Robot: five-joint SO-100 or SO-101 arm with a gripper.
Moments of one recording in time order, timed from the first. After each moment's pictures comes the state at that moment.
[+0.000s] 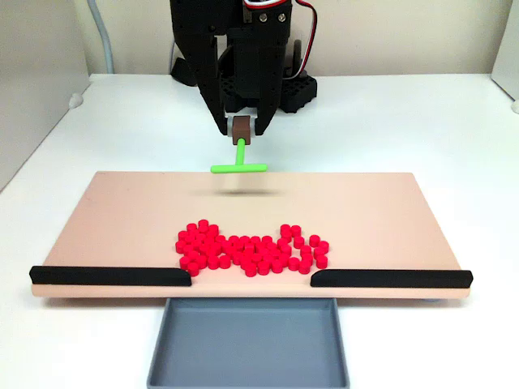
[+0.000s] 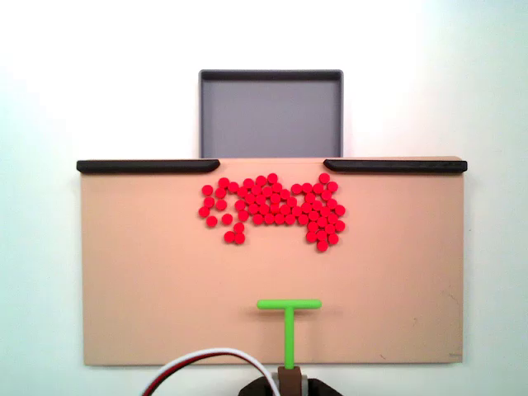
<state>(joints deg) 5.6 106.1 115.7 77.8 -92.6</state>
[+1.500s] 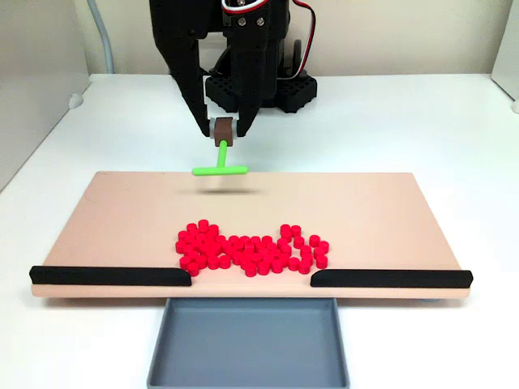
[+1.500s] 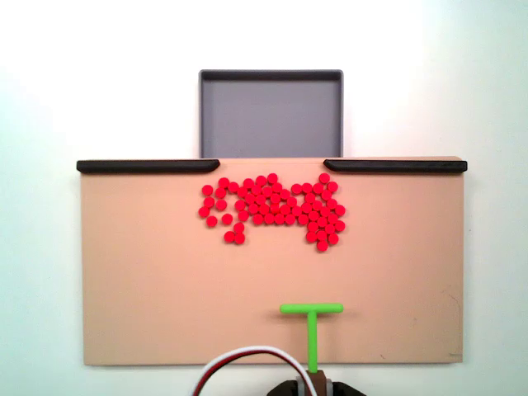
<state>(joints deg) 10.4 104.3 115.7 77.8 -97.8</state>
